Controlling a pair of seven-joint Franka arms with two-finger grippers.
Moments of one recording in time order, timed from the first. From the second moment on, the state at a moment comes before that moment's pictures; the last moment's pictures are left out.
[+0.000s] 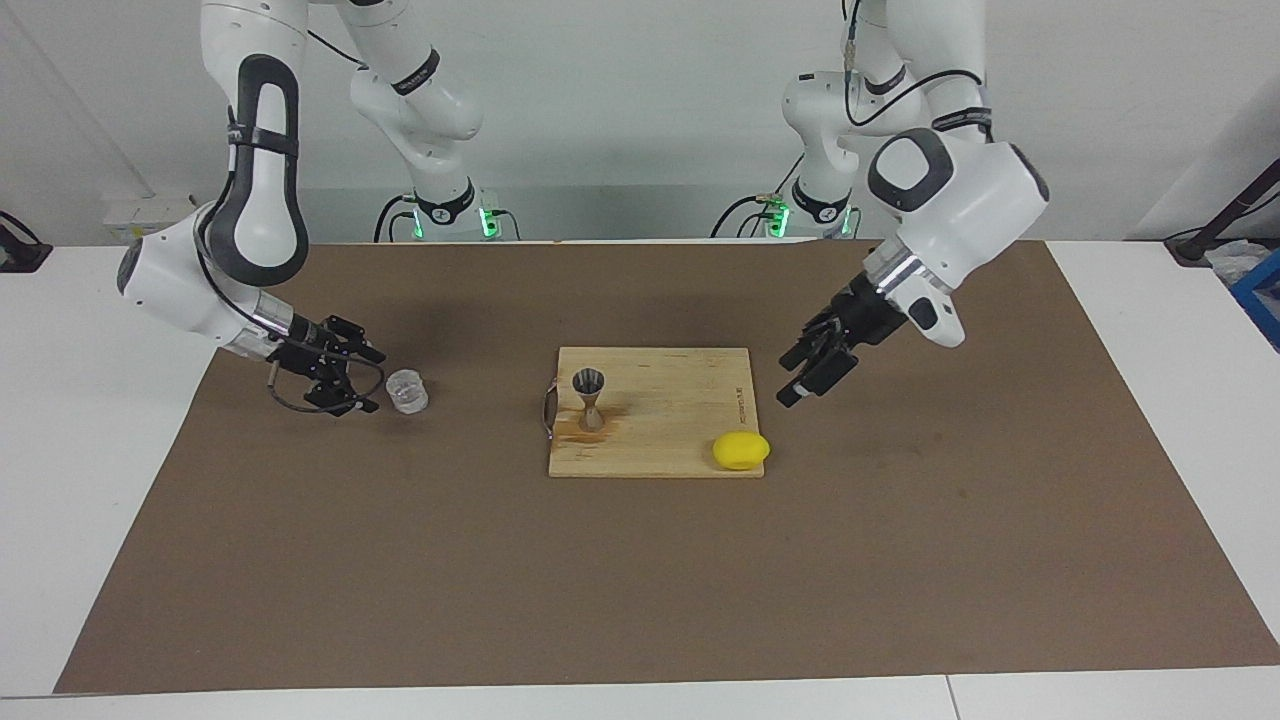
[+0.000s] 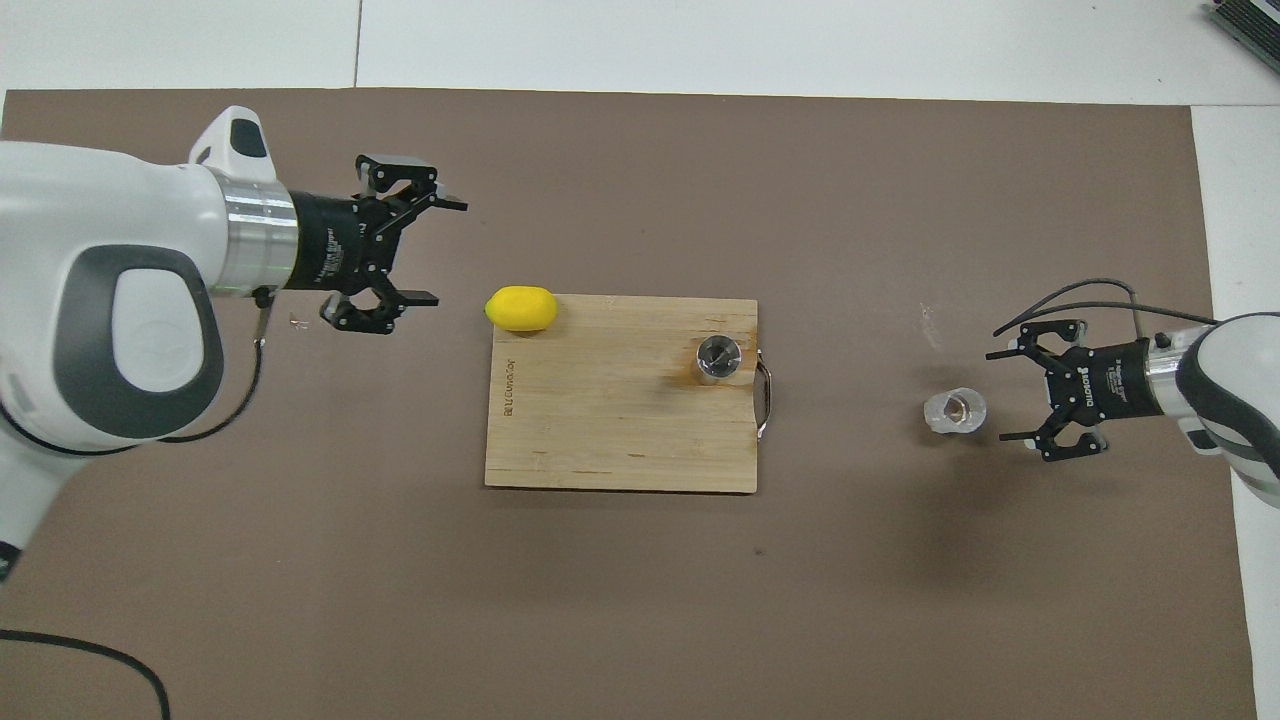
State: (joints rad) left arm -0.15 0.12 -0.10 -1.78 -0.55 2.11 -0.94; right arm -0.38 0.16 0.12 -2.14 0.61 2.01 0.85
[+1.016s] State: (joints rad) left arm -0.09 0.00 -0.05 -1.65 0.02 1.59 -0.01; right arm -0.41 0.31 0.13 -2.18 0.87 2.02 0.64
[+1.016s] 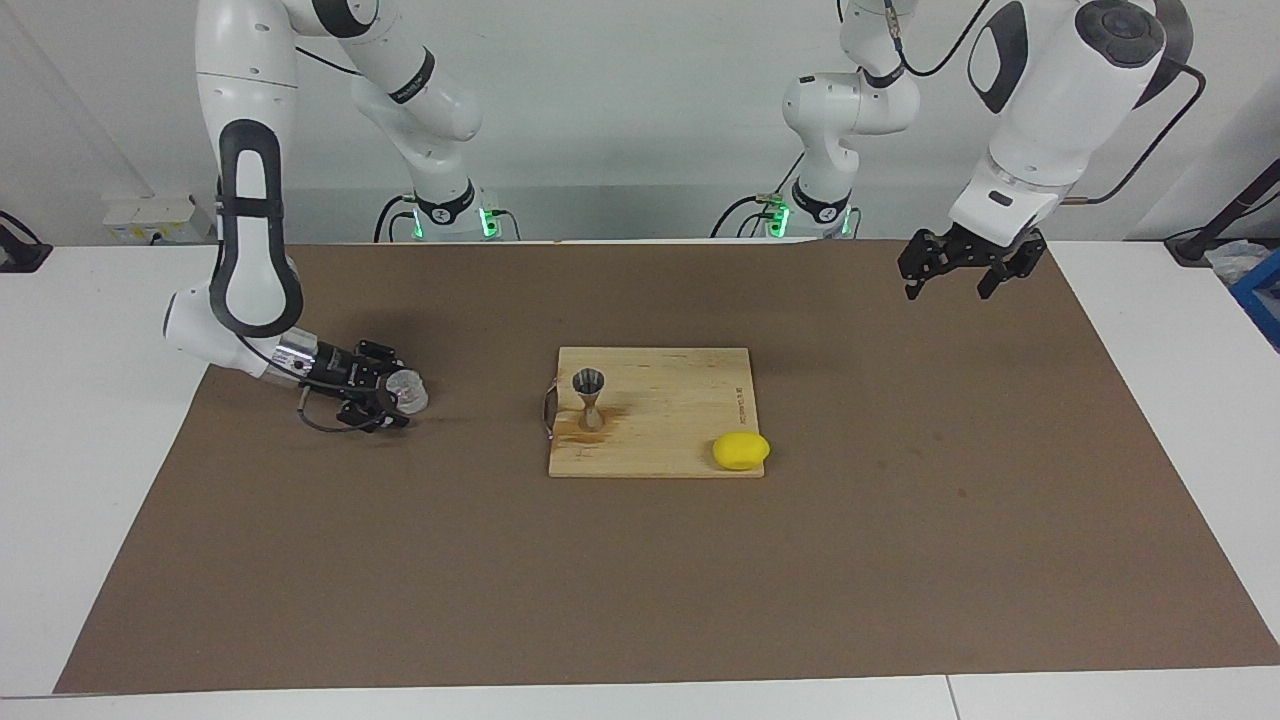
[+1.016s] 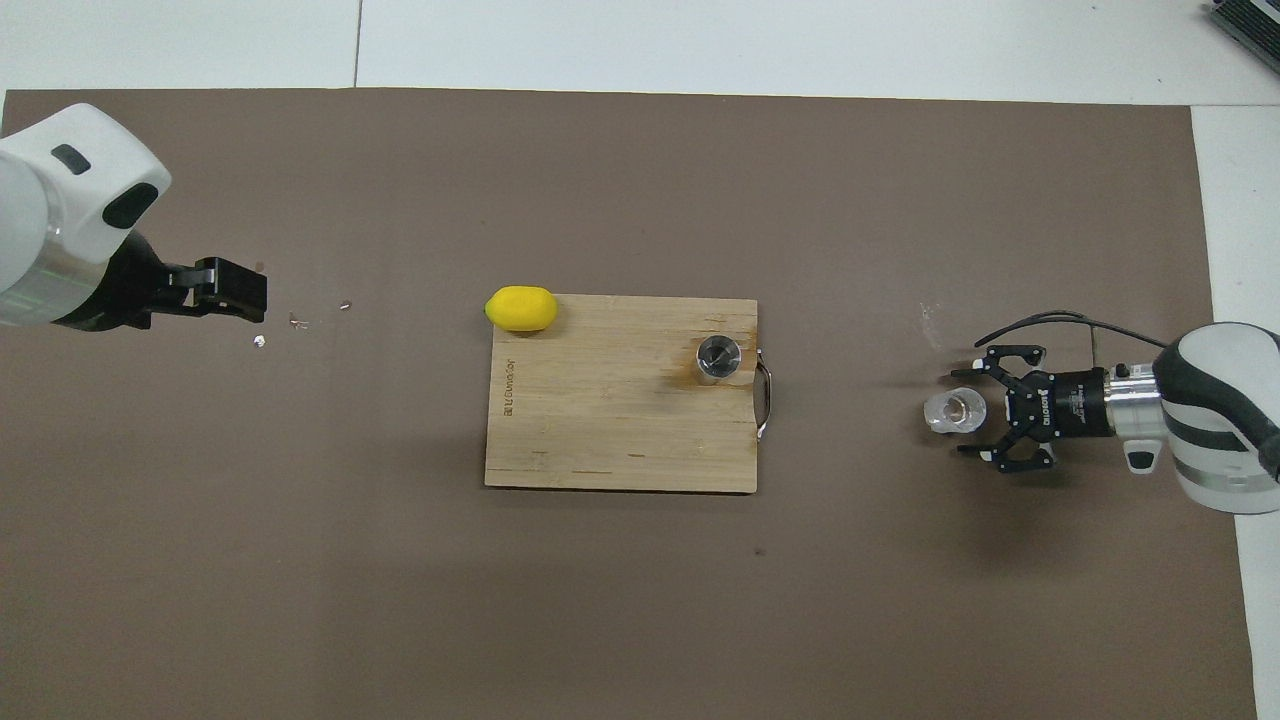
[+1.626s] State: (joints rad) left arm -0.09 -0.02 -0.03 -1.64 0.02 1.56 0.00; right arm -0.40 0.31 0.13 -2.18 0.87 2.01 0.64
